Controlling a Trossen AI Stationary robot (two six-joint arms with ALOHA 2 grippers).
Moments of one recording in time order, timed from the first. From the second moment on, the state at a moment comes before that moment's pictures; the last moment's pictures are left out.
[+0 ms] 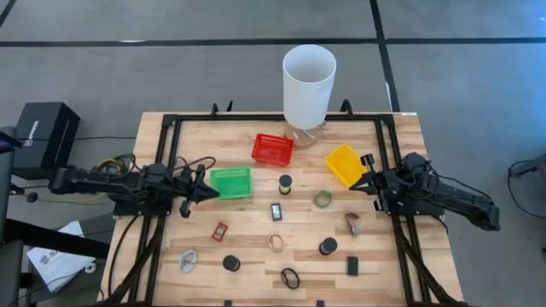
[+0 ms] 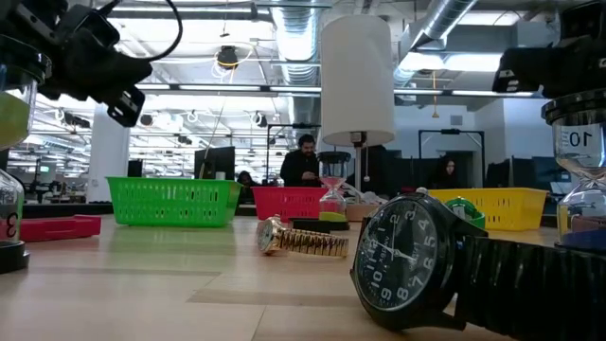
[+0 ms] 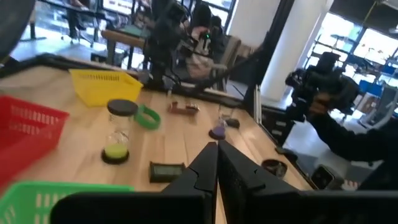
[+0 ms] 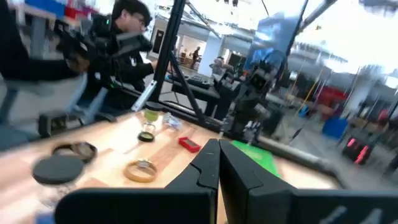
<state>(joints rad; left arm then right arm) -0.03 0.36 0.01 0.32 0.14 -0.27 -0.39 0.01 0.00 0.12 -0.68 -0.30</state>
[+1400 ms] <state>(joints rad) -0.13 0.90 0.71 -0.37 0.07 -0.48 -0.39 0.01 0.03 0.28 -0.34 -0.37</state>
